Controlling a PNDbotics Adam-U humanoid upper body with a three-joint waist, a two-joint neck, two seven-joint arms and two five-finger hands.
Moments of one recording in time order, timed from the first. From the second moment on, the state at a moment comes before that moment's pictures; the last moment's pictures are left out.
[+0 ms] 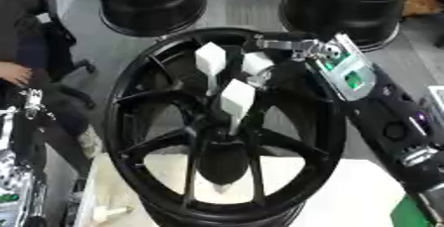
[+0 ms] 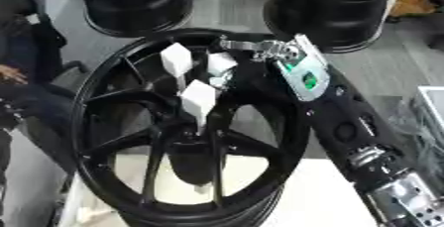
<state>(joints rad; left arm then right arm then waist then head) -0.15 0.10 0.26 -1.77 0.12 0.14 0.08 -1.06 -0.15 0.26 -0.93 0.42 -0.38 0.73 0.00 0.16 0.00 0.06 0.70</state>
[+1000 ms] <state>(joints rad) -0.15 0.10 0.26 -1.77 0.13 0.14 0.08 -1.12 -0.16 0.24 -0.97 0.47 -0.41 0.45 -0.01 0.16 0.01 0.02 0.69</state>
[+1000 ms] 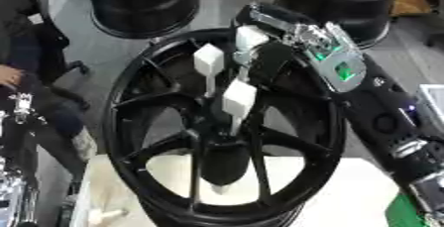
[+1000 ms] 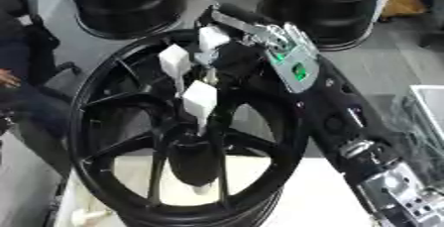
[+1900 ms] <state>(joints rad) -0.13 0.12 0.28 -1.77 0.13 0.14 0.10 -0.93 -0.66 -0.02 -1.15 0.28 -0.25 0.21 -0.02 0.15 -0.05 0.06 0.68</state>
